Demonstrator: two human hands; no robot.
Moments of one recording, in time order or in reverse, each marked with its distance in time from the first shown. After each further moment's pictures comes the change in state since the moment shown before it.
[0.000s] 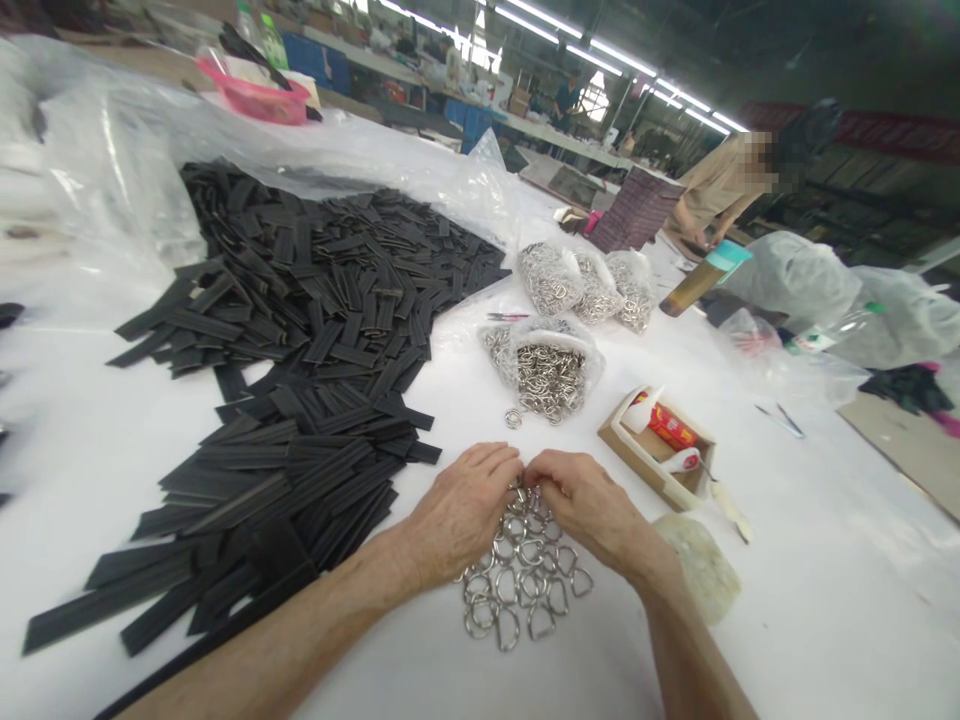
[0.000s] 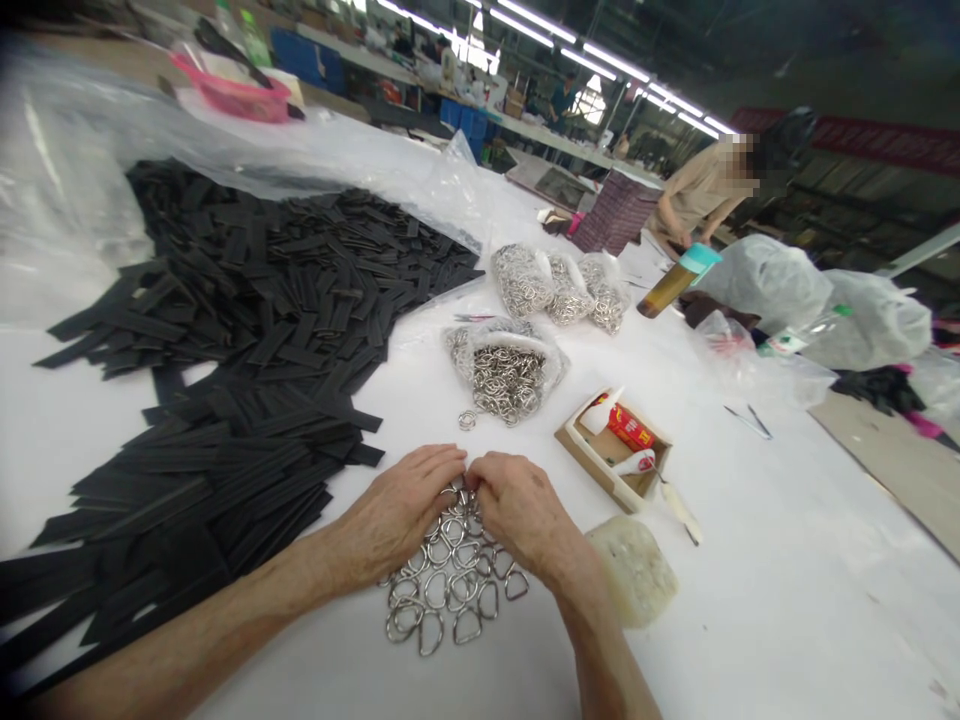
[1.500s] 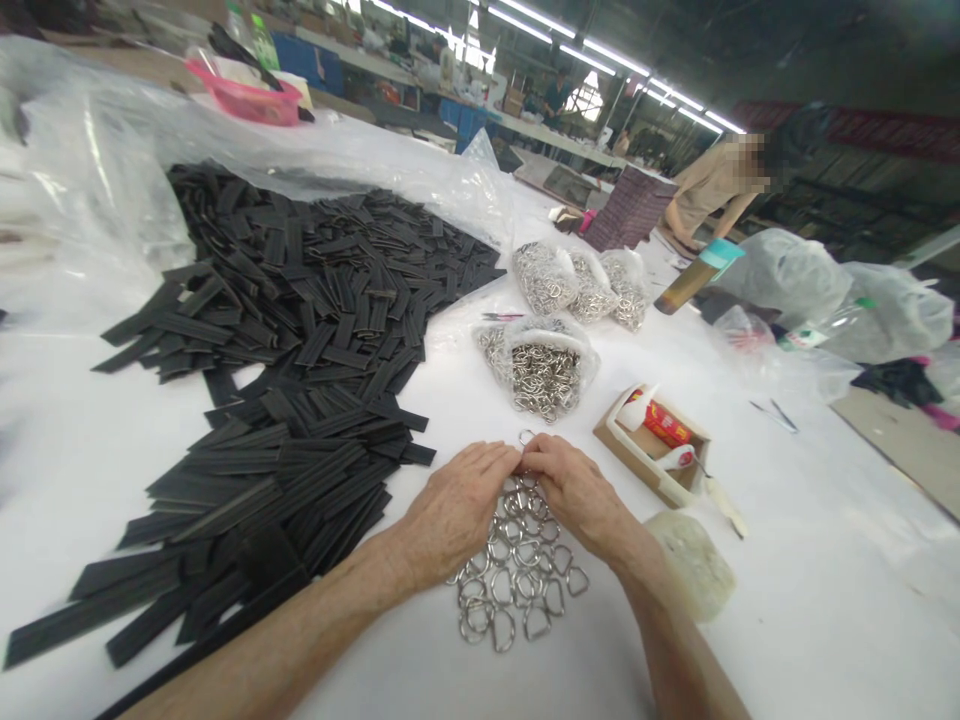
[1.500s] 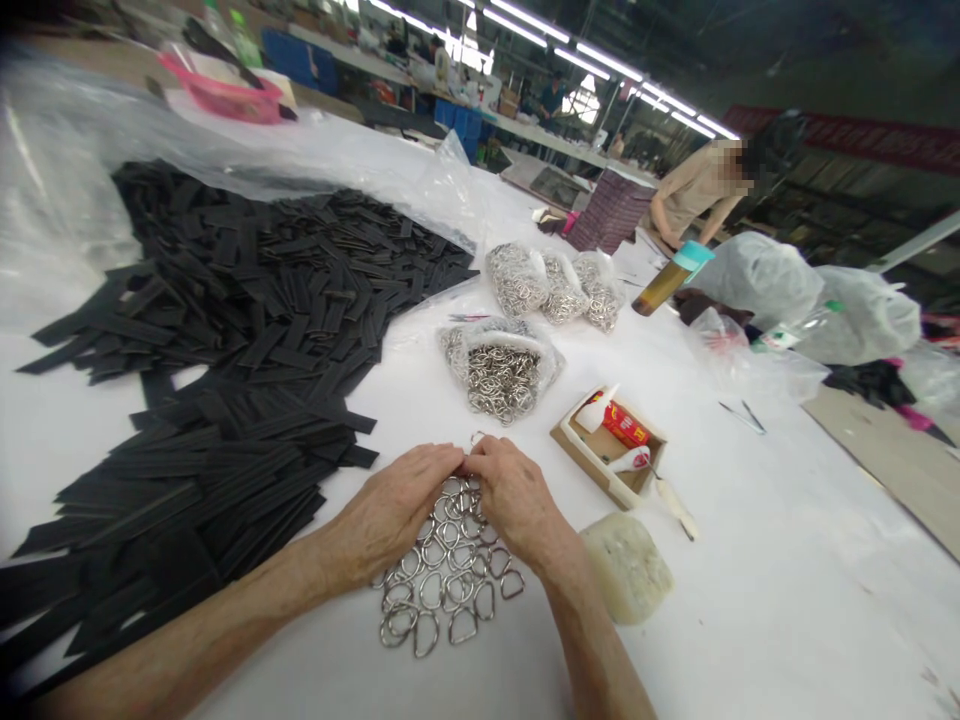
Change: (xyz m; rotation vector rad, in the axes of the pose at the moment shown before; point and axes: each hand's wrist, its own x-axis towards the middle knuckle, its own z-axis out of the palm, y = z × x) left_hand 0.000 -0.004 0.005 -0.010 0.063 -0.001; right_hand 0.006 0.016 0.011 0.029 0.052 -0.144
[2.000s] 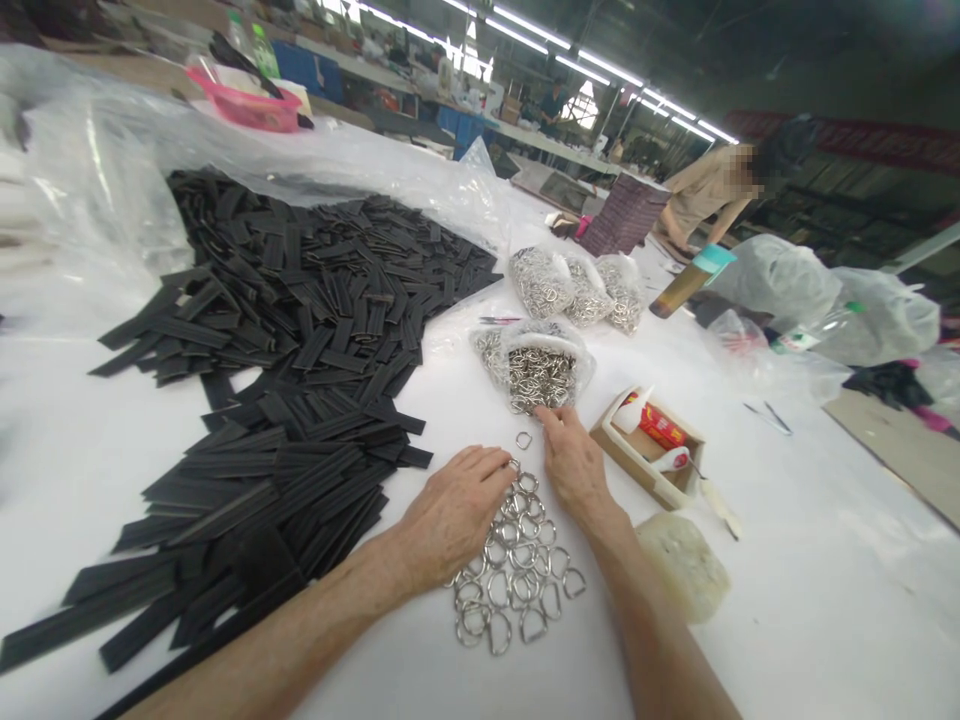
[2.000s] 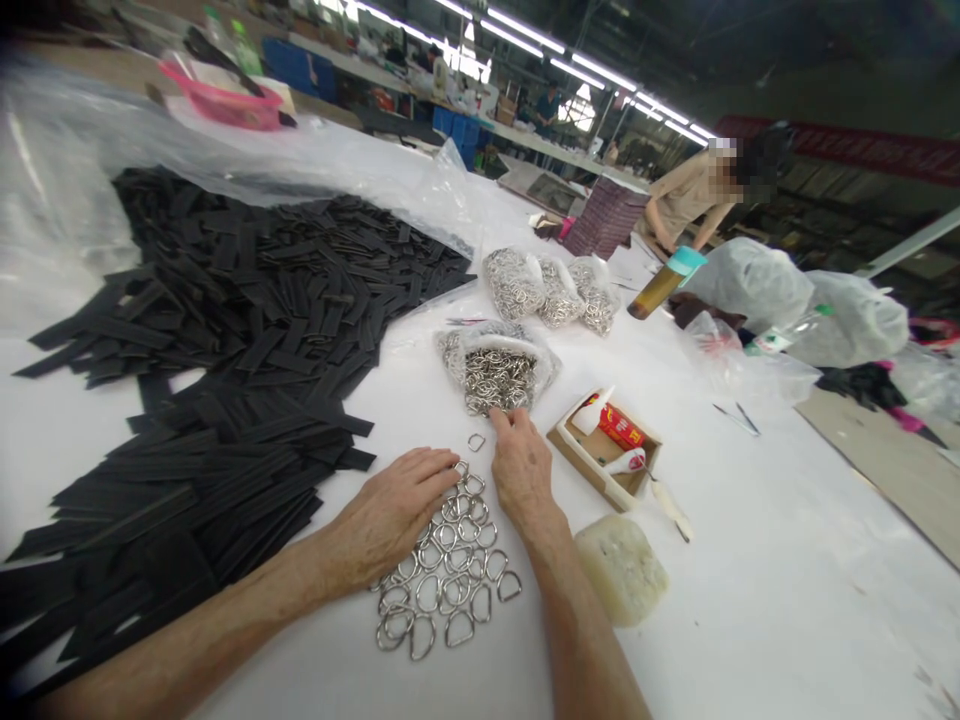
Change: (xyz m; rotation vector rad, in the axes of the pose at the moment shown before) left_hand 0.003 0.003 -0.005 0.073 -0.080 0.055; right_hand 0.021 0.030 0.021 -0.139 0.349 0.235
